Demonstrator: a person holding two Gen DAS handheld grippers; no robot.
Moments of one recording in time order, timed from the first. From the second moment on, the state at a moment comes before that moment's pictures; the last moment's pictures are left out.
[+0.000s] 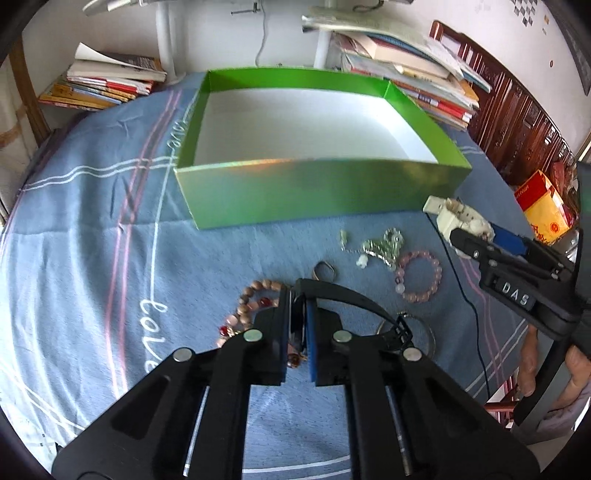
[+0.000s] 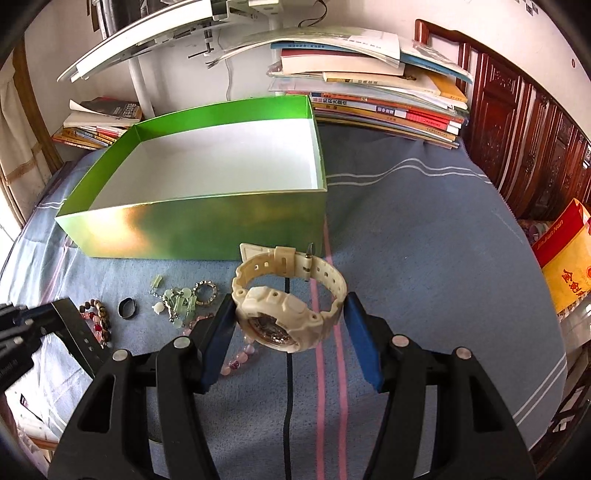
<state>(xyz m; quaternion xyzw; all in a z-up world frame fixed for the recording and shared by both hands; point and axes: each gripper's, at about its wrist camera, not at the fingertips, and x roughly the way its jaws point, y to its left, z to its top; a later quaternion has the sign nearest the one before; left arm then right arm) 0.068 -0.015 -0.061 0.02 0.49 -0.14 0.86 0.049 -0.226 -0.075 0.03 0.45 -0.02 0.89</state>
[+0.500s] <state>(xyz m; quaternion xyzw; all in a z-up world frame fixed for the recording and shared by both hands) 0.096 0.009 0.024 0.01 0.37 -0.11 0.92 0.054 -0.209 0.012 0.01 0.34 0.02 0.94</state>
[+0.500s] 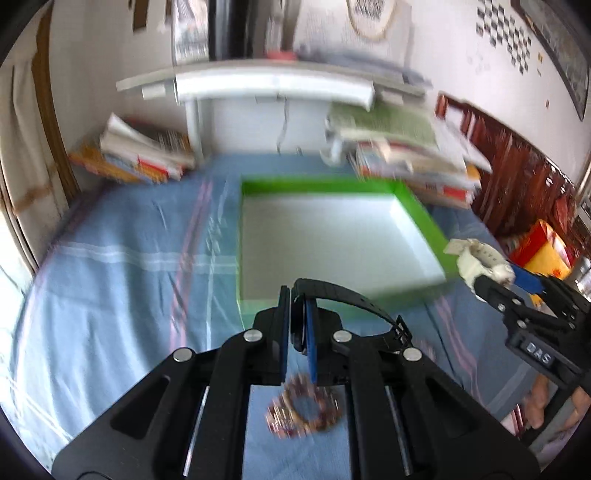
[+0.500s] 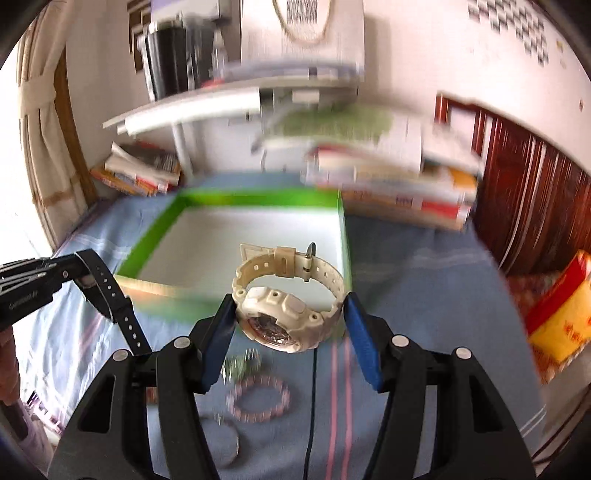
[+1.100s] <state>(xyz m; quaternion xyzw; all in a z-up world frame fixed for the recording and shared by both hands) 0.203 -0.013 -0.027 0.03 0.40 -0.03 0.92 0.162 -0.187 -0.045 -0.02 0.40 -0.03 0.92</state>
